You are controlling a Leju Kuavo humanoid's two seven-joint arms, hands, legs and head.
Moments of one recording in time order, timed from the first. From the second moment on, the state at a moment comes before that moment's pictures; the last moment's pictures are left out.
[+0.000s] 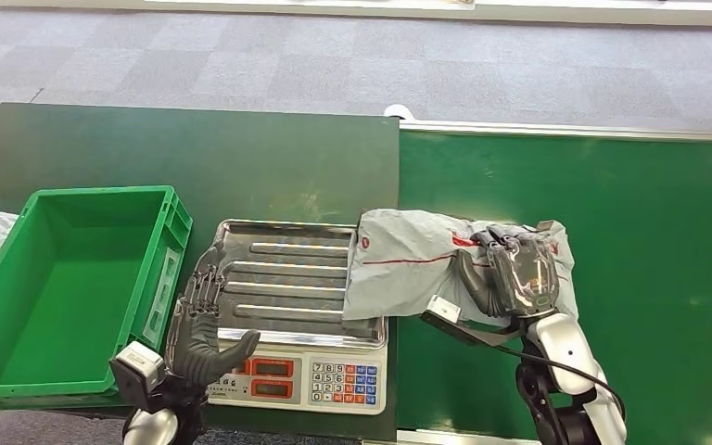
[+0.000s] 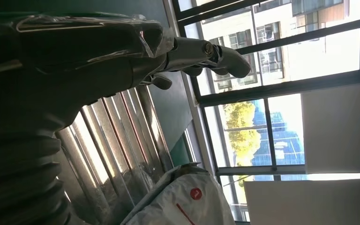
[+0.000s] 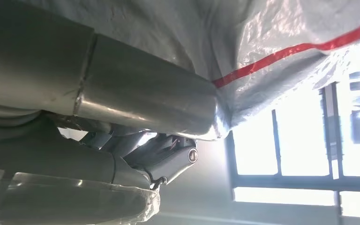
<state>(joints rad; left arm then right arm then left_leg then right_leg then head) 0.01 -0.14 -0.16 -1.47 -0.11 -0.04 -0.68 -0.25 -0.11 0.31 -1.34 1.25 -0.32 -0.23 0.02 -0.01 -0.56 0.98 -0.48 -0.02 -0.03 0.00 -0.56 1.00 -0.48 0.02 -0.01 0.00</state>
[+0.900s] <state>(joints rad) -0.11 -0.13 -0.25 -1.32 -0.07 -0.05 -0.68 -0.51 0.02 0.69 -0.90 1.12 -0.24 -0.33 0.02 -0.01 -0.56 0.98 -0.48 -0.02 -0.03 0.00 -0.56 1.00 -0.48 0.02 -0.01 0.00</state>
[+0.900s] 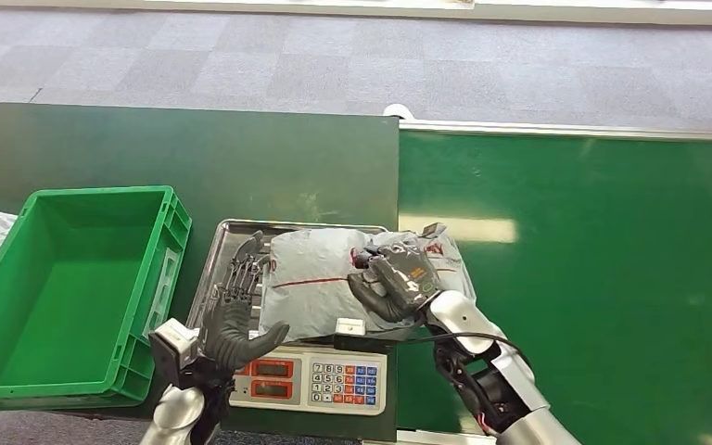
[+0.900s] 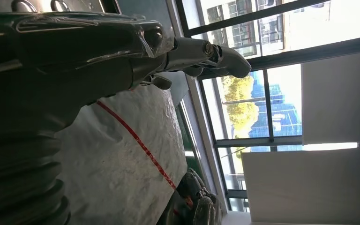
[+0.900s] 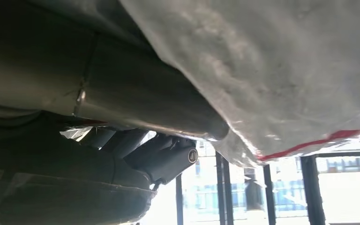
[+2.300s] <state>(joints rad) -0.08 -0.11 -0.28 -1.30 -0.04 -0.01 -0.69 -0.27 0.07 0.57 -1.25 0.37 0.07 -0.58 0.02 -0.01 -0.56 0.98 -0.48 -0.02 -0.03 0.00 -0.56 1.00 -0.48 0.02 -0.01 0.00</state>
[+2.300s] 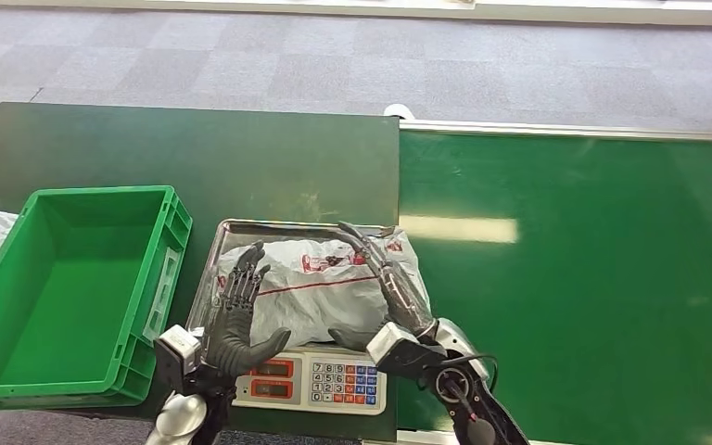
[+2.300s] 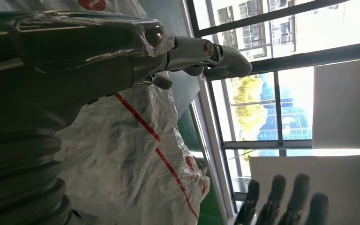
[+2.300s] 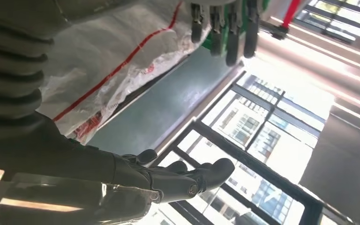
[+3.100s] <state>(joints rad) -0.06 -0.12 -0.24 -1.39 -0.30 0.16 -0.66 -0.05 0.12 0.31 -1.42 0.26 0.04 -0.66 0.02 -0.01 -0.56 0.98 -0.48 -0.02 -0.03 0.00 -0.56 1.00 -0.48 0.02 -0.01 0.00</state>
